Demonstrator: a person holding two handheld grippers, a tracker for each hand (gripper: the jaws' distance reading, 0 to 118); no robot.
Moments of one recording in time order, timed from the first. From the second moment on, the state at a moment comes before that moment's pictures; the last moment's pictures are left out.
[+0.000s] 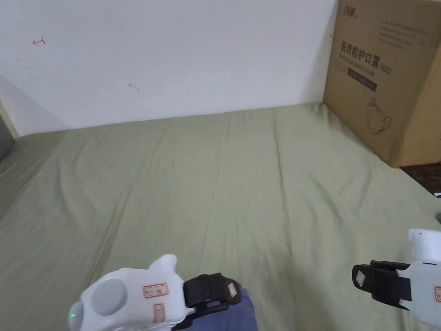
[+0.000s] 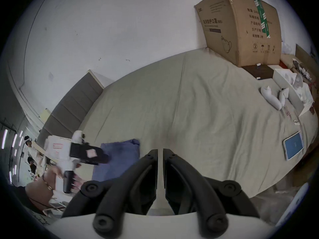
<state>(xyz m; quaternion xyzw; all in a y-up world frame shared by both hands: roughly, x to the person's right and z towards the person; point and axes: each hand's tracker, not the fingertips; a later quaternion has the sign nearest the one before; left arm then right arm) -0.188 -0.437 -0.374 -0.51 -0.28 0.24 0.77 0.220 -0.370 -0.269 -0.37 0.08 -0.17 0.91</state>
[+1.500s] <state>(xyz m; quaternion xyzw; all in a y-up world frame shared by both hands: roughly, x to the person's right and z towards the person) -0.292 -0.355 -0.287 -0.21 -0.10 0.14 0.96 0.171 -0.342 -0.268 -0.25 0.13 -0.20 0.94</state>
